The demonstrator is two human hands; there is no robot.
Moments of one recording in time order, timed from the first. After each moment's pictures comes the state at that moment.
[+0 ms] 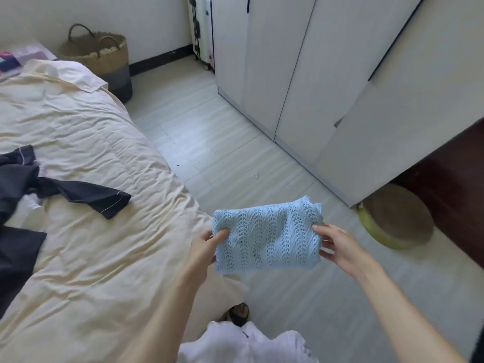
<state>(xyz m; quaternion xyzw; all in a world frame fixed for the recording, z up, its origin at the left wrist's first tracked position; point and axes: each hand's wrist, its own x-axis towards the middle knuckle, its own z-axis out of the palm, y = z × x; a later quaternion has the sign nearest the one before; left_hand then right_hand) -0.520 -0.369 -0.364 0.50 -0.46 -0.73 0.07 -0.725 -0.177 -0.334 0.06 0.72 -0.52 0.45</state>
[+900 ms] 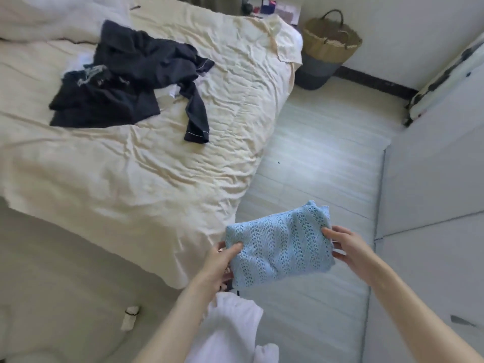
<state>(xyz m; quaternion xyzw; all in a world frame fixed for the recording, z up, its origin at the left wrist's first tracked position) -0.732 -0.323 -0.399 0.66 -0.06 -0.64 0.38 -0.986 -0.426 -0.357 -0.35 0.69 -0.16 0.61</state>
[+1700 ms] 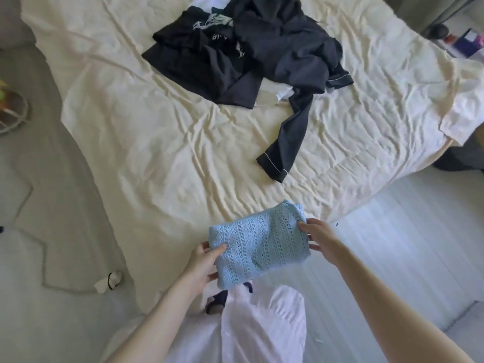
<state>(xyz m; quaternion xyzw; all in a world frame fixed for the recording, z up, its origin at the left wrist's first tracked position) -0.592 -0.474 -0.516 0.63 0.24 -0.50 0.54 -0.697 -0.720 -0.501 -0.56 0.59 0.14 0.57</state>
